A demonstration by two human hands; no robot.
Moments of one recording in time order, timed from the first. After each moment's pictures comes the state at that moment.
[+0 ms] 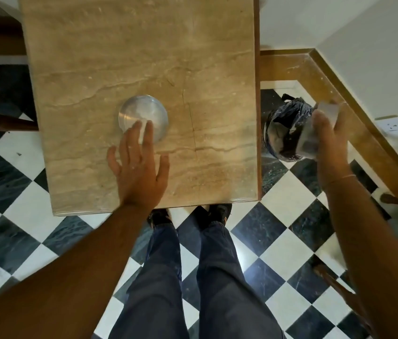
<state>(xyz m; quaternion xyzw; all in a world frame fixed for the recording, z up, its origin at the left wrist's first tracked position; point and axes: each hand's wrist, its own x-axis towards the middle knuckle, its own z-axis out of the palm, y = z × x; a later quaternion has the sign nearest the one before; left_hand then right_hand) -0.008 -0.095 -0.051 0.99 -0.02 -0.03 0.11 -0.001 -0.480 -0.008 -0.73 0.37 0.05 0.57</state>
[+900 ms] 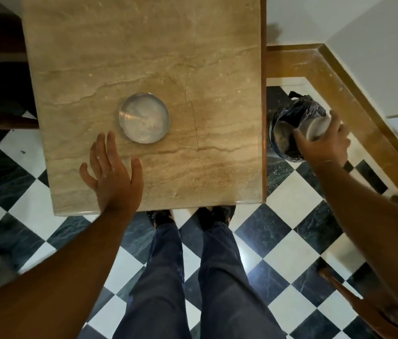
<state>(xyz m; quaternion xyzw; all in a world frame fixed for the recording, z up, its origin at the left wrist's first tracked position) -0.019 -0.054 -0.072 0.98 0.13 -0.07 0.13 0.003 -0.521 -0.095 -0.90 0.39 0.12 0.17</state>
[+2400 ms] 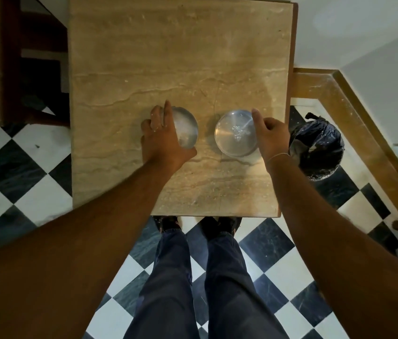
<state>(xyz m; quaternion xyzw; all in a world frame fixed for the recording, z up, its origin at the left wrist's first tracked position) 0.085 -0.087 -0.069 0.95 0.08 -0.25 0.16 0.087 -0.345 -0.089 -0.80 0.38 0.14 0.44</state>
